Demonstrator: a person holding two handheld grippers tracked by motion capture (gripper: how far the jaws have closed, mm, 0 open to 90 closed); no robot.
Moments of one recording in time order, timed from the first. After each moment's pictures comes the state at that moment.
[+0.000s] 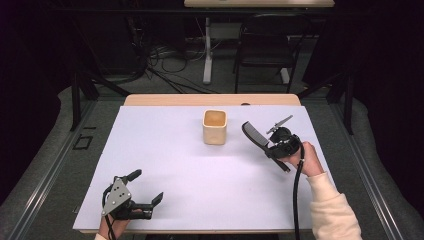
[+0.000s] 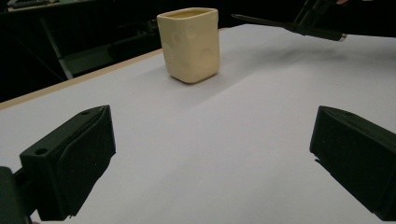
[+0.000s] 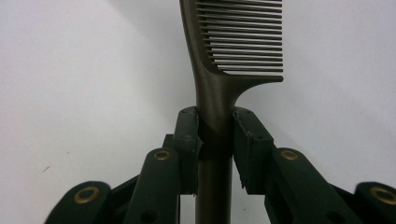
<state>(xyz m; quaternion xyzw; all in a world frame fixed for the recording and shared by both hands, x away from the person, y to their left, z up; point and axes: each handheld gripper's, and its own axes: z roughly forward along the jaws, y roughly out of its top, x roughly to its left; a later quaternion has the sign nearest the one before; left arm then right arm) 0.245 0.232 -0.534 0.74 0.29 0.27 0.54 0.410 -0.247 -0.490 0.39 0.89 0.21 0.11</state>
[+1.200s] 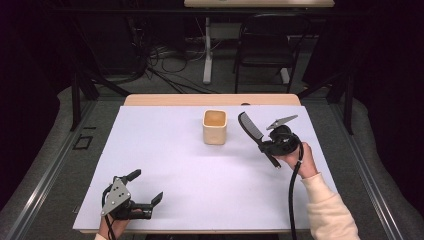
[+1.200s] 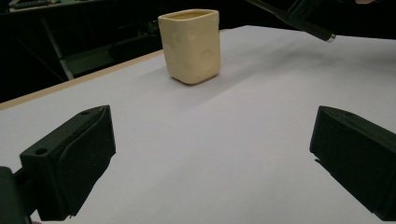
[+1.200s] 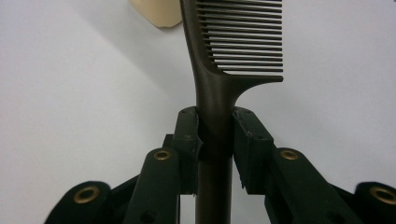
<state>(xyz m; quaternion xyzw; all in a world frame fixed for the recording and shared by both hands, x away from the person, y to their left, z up) 0.244 0.233 -0.533 0.74 0.29 0.27 0.54 0.406 -0.241 -0.481 0.39 0.86 0.31 0.13</state>
